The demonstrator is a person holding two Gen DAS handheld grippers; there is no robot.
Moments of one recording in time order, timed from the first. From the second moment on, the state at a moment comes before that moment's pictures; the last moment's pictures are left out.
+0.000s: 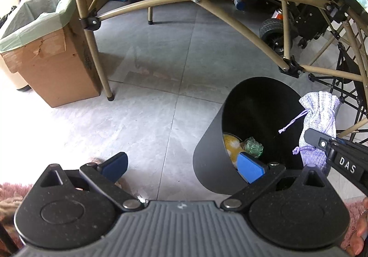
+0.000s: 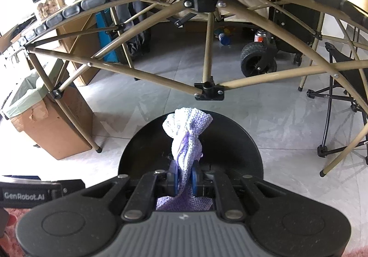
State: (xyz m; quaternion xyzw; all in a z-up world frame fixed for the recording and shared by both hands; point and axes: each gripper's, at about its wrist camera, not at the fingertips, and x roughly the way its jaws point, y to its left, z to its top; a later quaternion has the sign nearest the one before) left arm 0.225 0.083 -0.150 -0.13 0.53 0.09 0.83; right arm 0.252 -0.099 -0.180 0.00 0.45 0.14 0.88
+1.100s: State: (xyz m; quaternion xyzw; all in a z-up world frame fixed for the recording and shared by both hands) left arm 0.224 0.091 -0.156 -0.13 0.54 0.10 0.82; right arm 0.274 -0.110 -0.200 0.00 0.49 0.09 0.87
